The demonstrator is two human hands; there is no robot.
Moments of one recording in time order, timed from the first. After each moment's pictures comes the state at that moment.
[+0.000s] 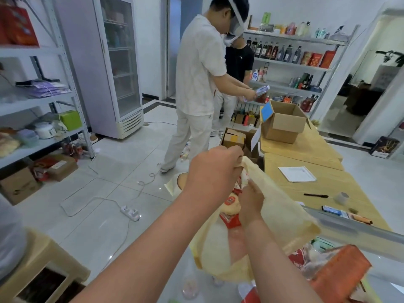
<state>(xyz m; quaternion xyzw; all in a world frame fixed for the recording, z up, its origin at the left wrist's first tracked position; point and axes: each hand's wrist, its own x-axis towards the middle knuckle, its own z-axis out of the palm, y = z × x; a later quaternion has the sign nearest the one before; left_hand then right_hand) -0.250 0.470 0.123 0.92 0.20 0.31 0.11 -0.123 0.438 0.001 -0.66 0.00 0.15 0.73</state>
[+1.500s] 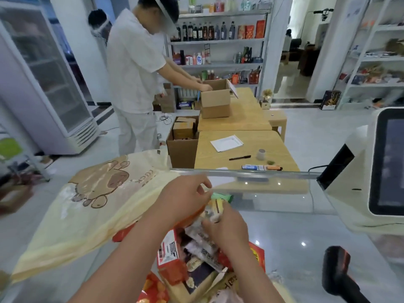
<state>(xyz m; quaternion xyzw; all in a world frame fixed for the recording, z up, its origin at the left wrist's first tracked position) -0.098 0.194 0.061 0.96 0.16 0.06 0.21 -0.040 0.083 -0.048 -0.92 -0.19 0.10 0.32</state>
